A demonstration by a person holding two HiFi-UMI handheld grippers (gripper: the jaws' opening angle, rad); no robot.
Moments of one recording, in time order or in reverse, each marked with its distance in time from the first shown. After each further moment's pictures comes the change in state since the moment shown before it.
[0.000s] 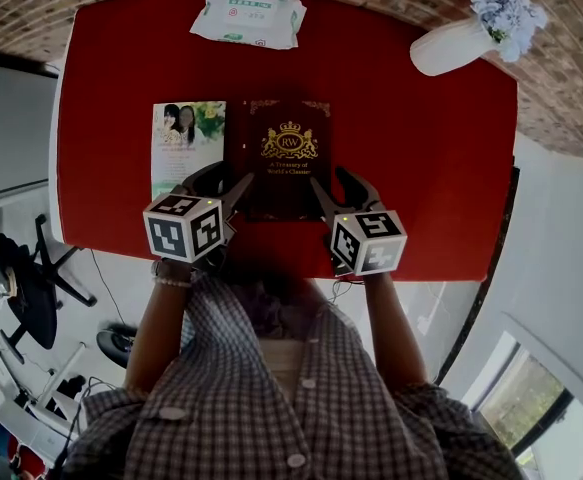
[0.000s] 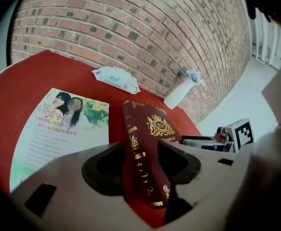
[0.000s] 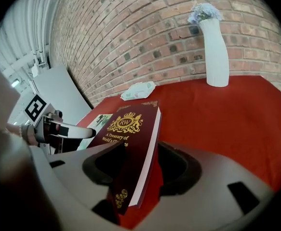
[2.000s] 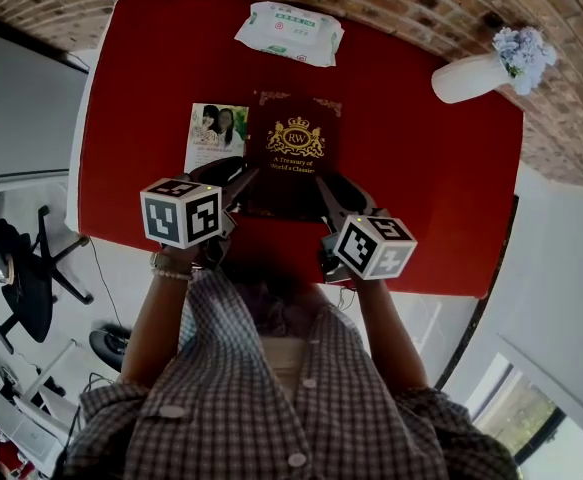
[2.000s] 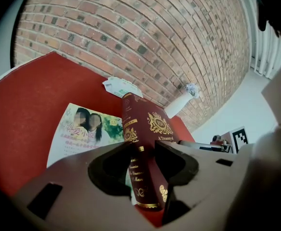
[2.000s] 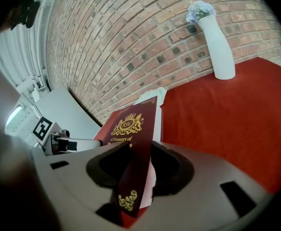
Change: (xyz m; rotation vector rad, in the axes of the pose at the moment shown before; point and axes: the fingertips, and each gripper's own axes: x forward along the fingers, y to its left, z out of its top) left arm -0.046 0.025 0.031 -0.058 -0.037 -0.054; right arm 0.011 0.064 0.034 0.194 -0.103 0.093
